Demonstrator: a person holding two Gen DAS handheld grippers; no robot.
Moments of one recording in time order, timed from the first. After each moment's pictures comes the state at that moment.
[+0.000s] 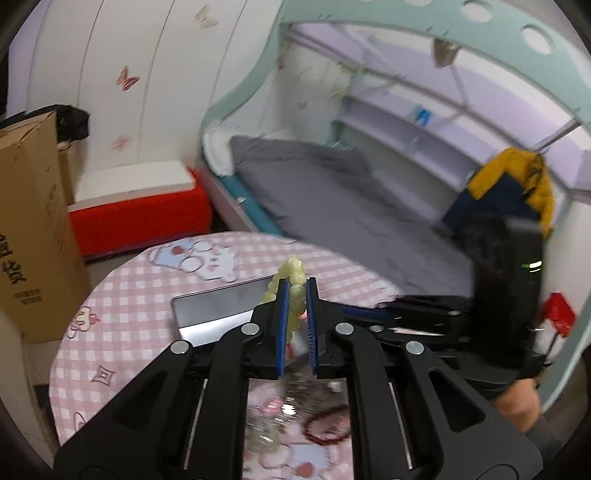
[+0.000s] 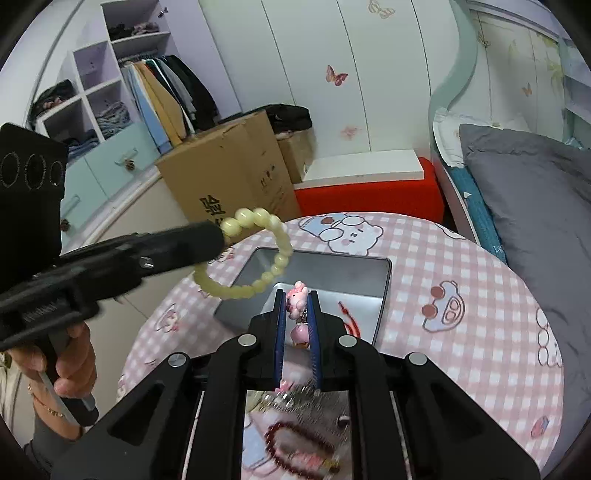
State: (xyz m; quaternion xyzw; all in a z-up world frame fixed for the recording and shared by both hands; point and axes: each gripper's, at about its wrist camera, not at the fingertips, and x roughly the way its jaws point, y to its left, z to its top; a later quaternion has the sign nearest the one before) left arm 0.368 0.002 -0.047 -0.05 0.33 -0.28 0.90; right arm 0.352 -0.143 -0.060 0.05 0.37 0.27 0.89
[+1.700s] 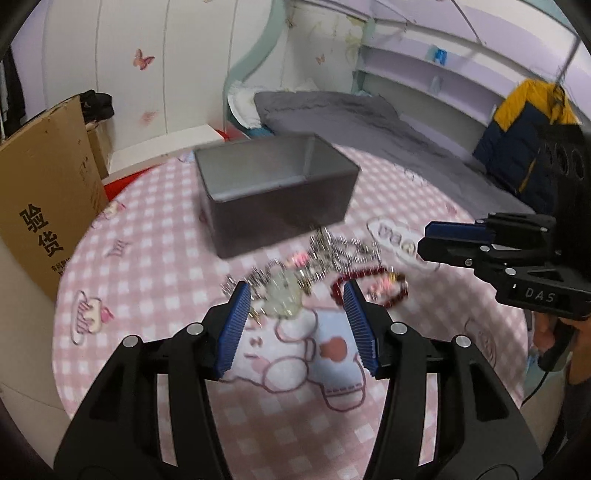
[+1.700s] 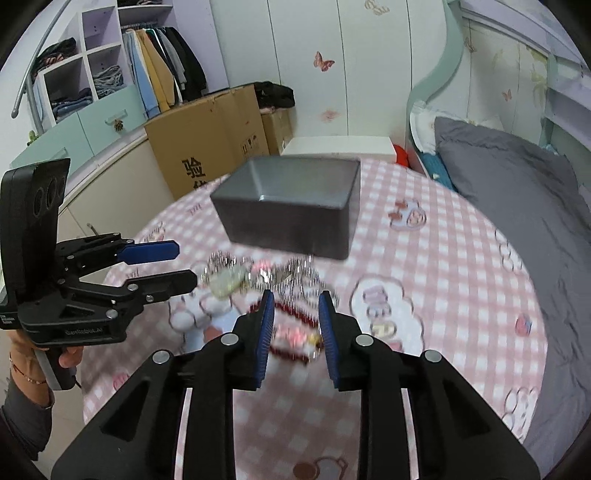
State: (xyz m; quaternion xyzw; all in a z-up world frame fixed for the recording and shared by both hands) left arm 0.269 0.007 -0.127 0.04 0.38 -0.23 0.89; right arm 0.248 -0.167 -0.103 -0.01 0.38 0.22 0.90
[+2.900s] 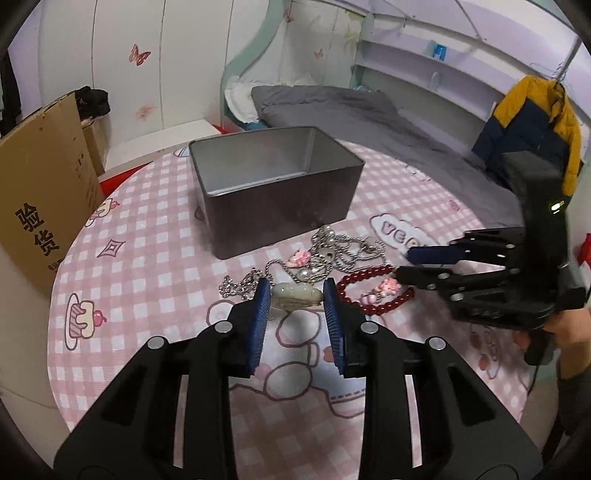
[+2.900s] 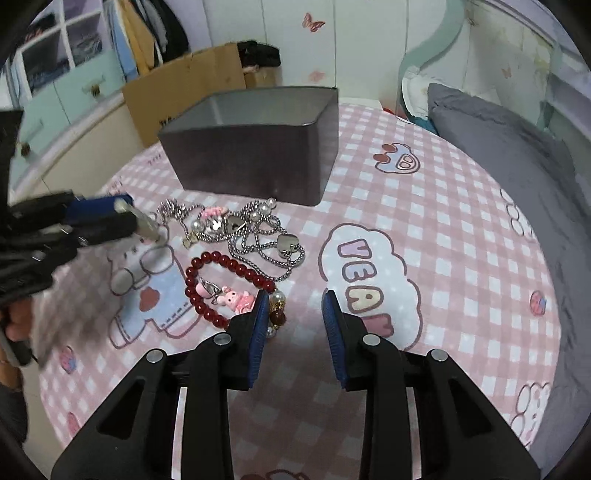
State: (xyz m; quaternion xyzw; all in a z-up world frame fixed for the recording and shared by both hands) left arm 0.273 0.009 -0.129 0.03 0.38 -0.24 0.89; right arm 0.272 -0.170 -0.146 -0.06 0.44 0.19 0.87
